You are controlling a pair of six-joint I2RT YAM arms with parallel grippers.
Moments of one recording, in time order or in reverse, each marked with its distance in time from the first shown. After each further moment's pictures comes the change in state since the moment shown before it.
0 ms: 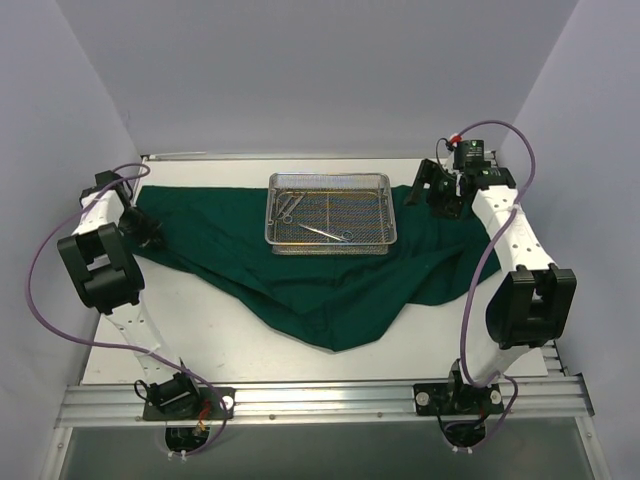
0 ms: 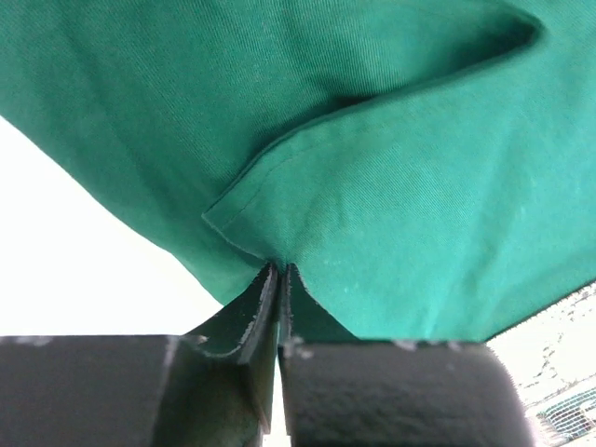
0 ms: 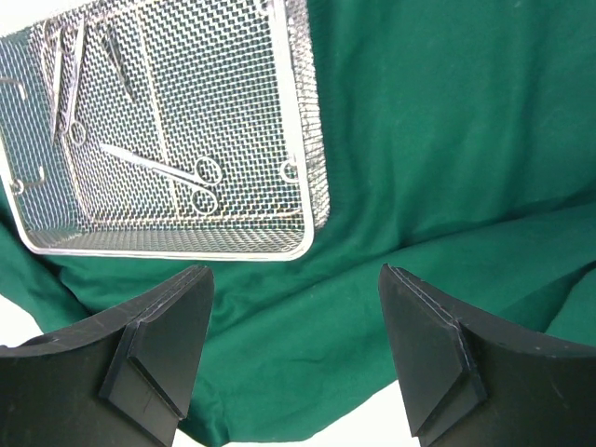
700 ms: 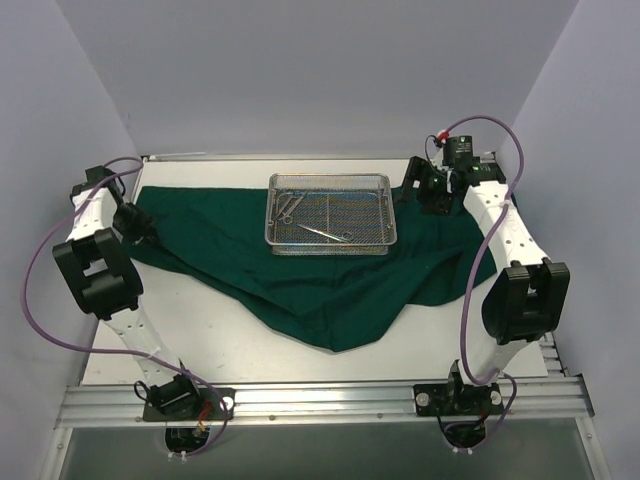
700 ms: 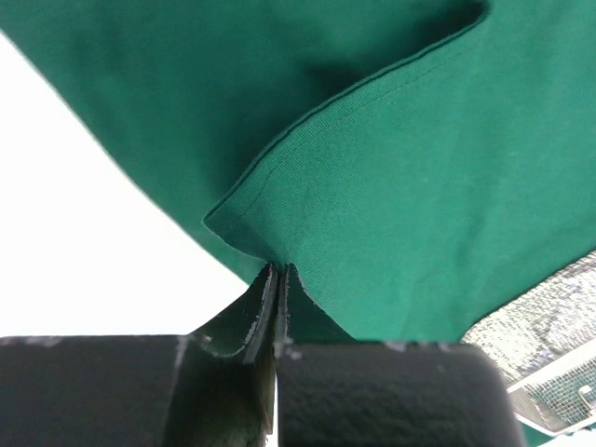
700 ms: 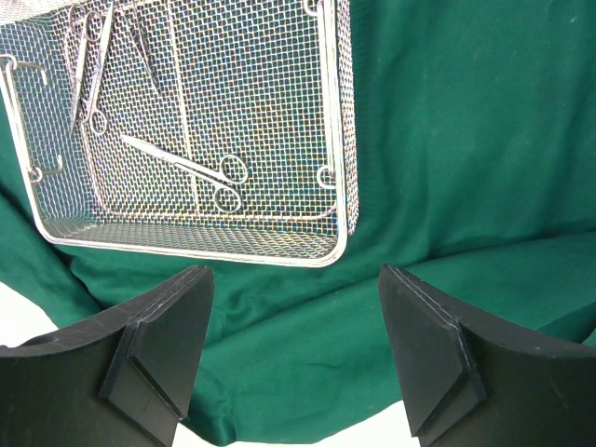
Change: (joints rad) left arm 0.017 -0.062 0.032 -0.056 0.008 0.034; right arm 0.051 0.045 0.060 -0.011 -0.007 0.003
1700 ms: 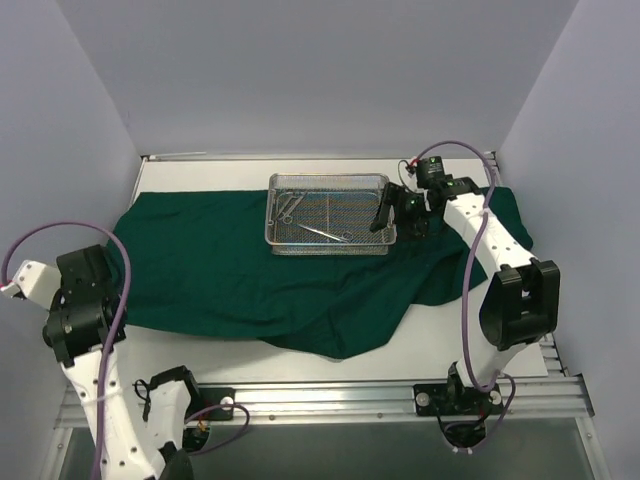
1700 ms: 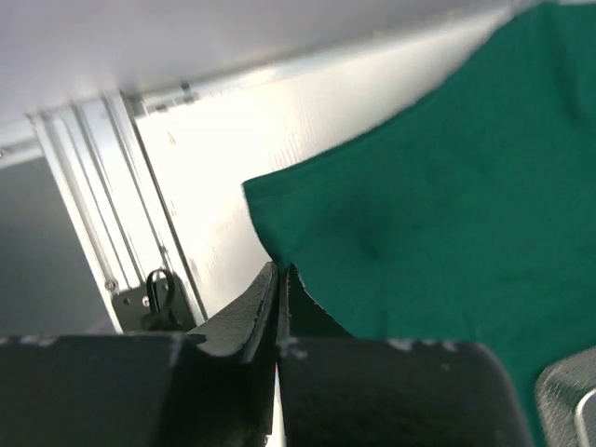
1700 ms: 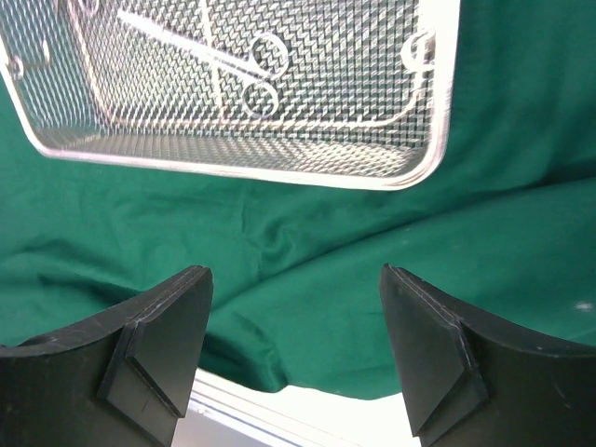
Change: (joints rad) left arm -0.040 -1.225 -0.469 -0.362 -0.666 -0.280; right arm 0.117 -0.023 -0.142 -0.021 -0.067 0.090
